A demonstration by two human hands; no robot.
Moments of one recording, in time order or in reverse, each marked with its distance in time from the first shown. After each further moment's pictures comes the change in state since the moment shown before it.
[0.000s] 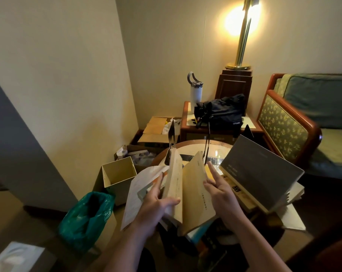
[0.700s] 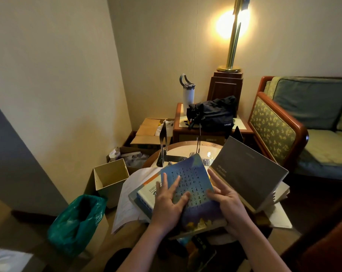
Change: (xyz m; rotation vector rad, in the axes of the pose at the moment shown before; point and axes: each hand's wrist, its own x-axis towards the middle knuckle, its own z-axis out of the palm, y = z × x) left_hand 0.036 -0.030 0.055 0.535 0.148 0.236; right_hand -0.014 0.013 -0.040 0.356 -0.018 0.144
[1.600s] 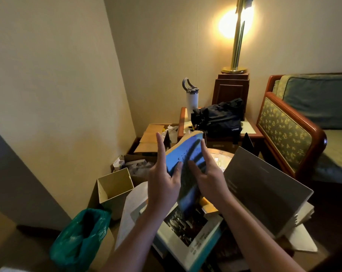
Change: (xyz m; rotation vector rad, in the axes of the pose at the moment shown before) left_hand 0.070 0.069 -0.055 0.051 0.471 0.388; right_hand 0.093 -0.054 0.059 -0.367 0.051 -0.368
